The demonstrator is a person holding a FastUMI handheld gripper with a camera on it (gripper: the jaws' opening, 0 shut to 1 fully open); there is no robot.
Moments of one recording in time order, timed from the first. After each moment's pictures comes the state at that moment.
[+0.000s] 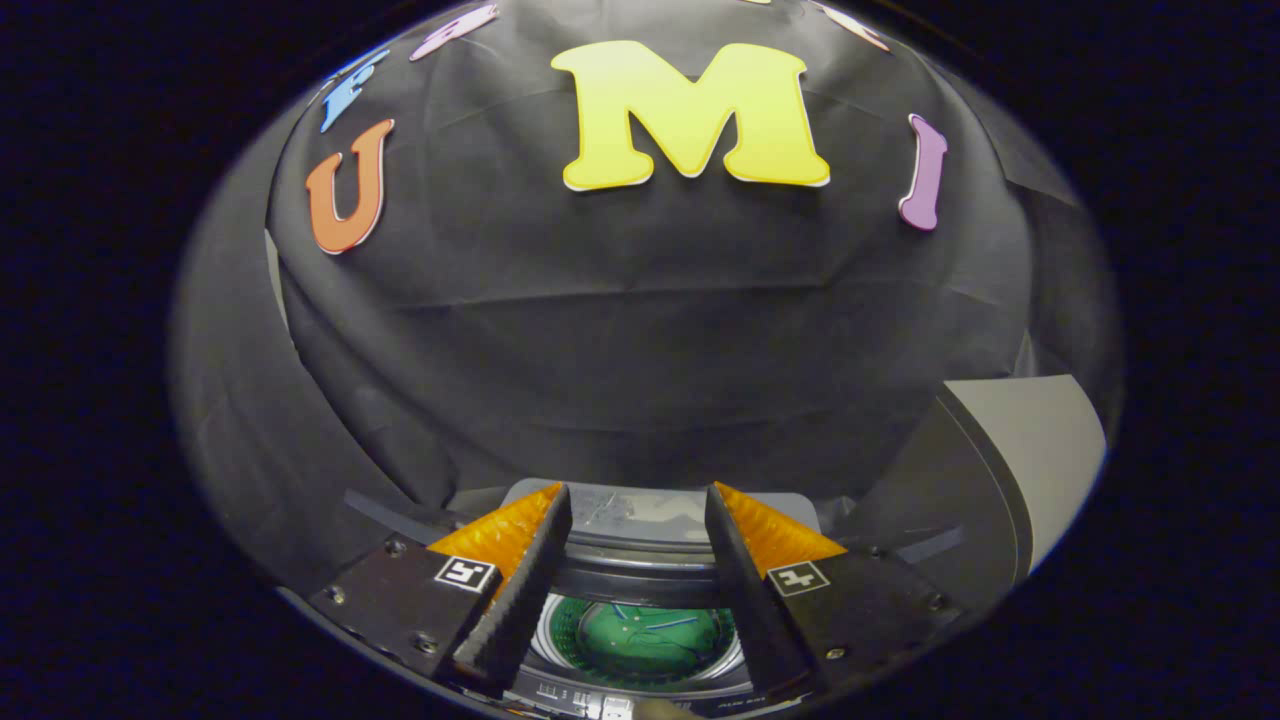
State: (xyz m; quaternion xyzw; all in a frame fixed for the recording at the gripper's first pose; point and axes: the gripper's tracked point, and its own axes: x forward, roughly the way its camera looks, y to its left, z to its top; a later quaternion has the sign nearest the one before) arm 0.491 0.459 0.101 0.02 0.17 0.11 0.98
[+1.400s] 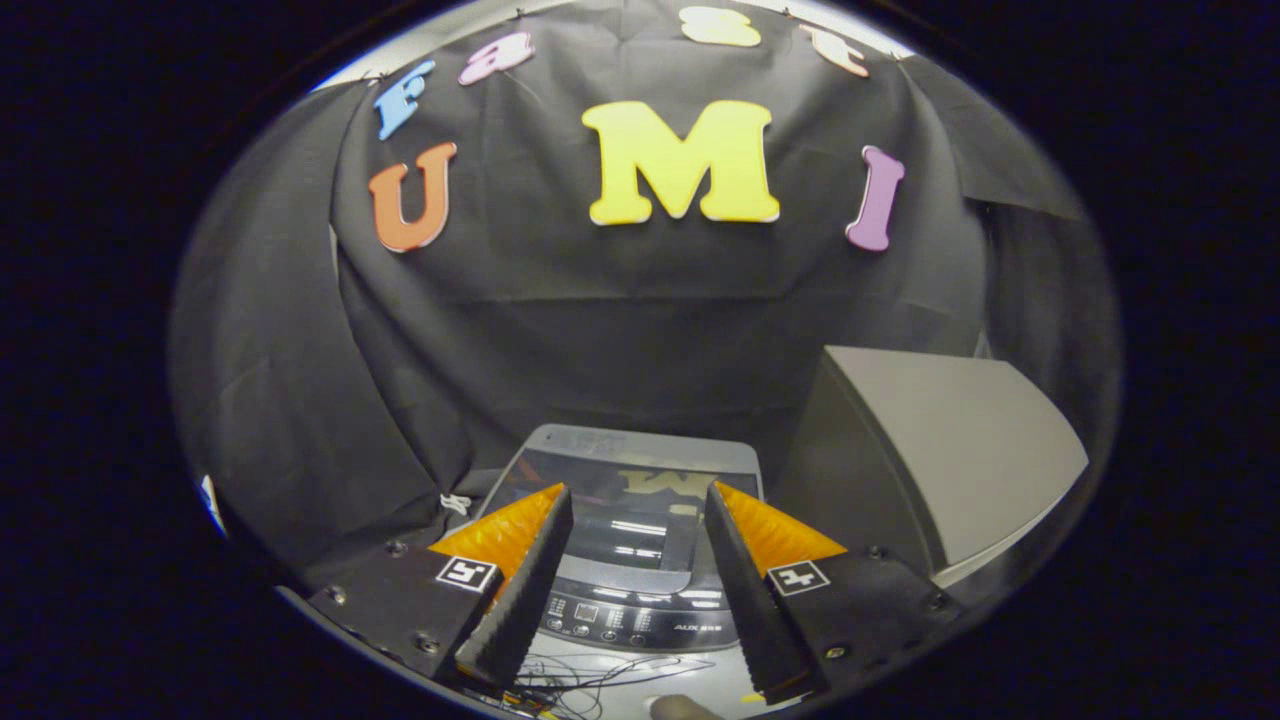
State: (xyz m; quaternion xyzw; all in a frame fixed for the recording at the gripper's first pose) arm 0.302 0.379 0.108 0.01 0.10 0.13 0.99
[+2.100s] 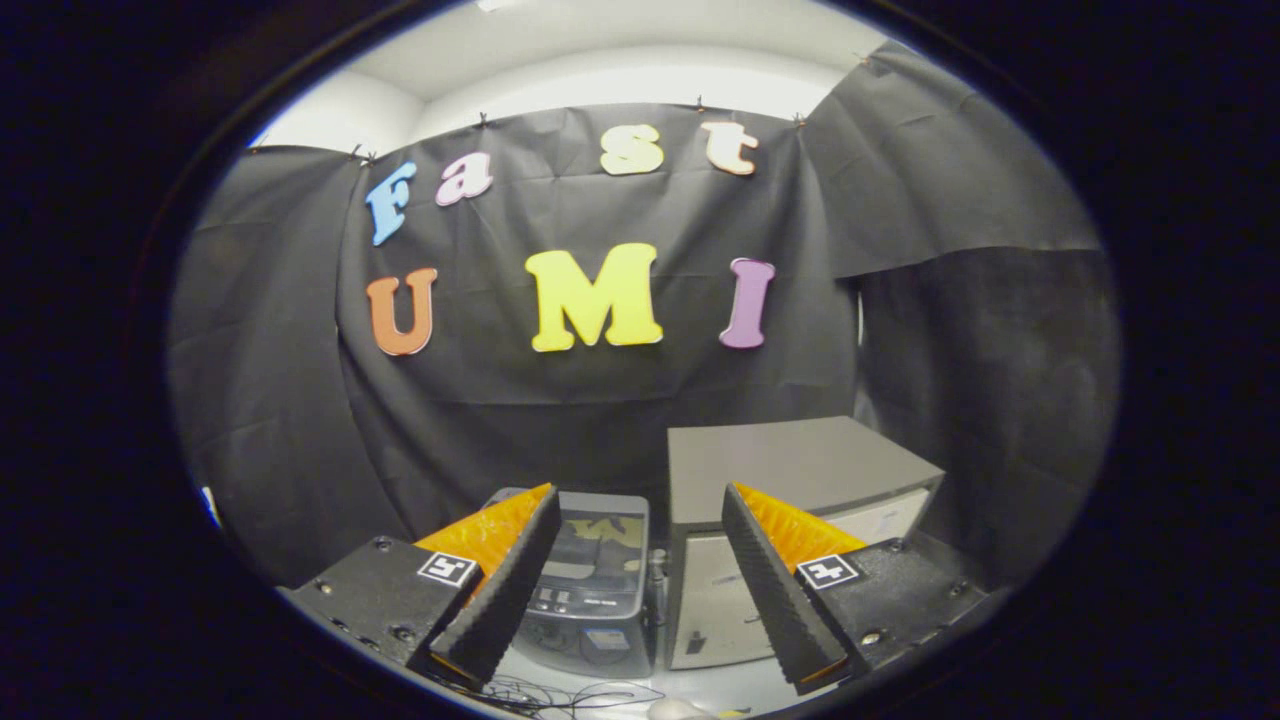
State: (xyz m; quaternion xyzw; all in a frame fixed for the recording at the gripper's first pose) arm 0.106 0.183 0.134 0.05 -0.04 0.06 1.00
